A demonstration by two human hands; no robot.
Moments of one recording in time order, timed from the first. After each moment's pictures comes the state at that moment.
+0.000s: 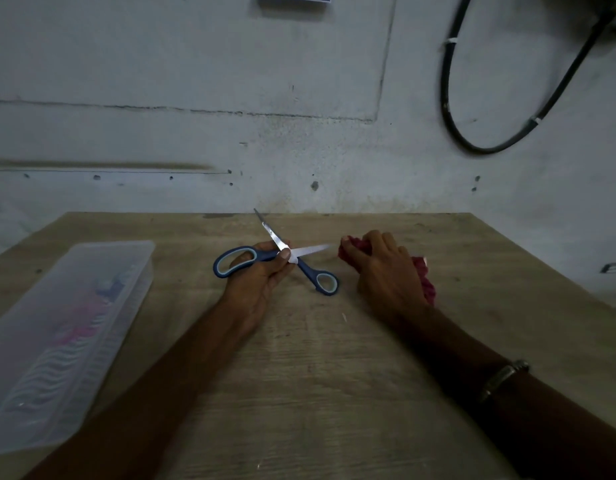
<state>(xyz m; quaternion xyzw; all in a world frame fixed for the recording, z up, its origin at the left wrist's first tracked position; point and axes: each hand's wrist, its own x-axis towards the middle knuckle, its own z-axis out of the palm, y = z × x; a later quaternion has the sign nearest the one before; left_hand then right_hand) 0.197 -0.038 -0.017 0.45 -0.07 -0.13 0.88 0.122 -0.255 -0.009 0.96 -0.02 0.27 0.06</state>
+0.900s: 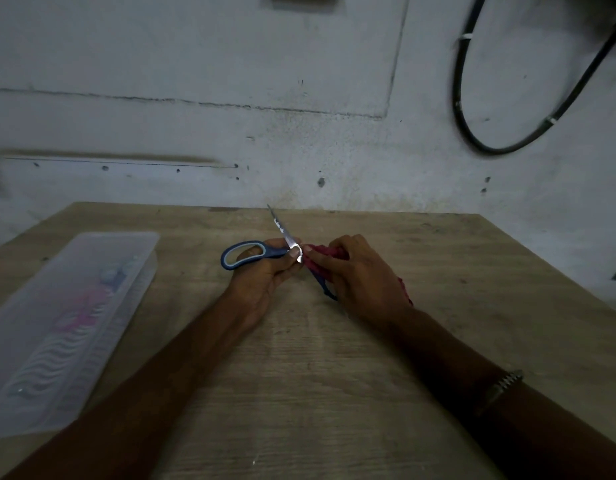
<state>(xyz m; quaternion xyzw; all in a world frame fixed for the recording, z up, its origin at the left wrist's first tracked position) 0.195 -0.042 -0.016 0.49 -0.07 -0.13 0.86 0.127 -0.228 -0.010 0.95 0.13 0.29 -0.03</state>
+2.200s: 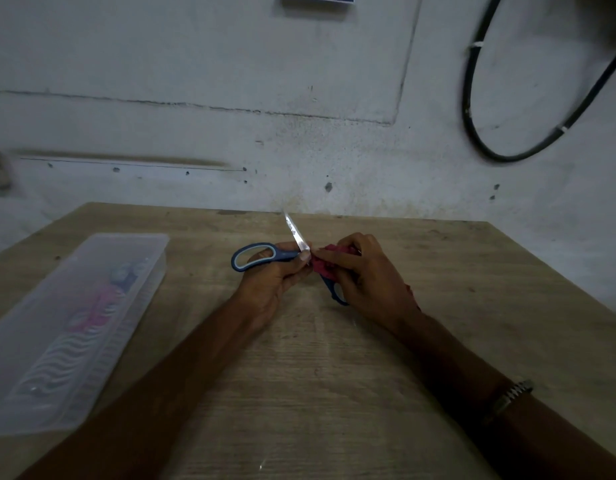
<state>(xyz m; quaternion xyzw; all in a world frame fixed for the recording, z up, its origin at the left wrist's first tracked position) 0.193 -0.042 -0.015 0.48 -0.10 -0.15 0.86 0.130 -0.228 -0.006 0.92 0.15 0.32 -0.17</state>
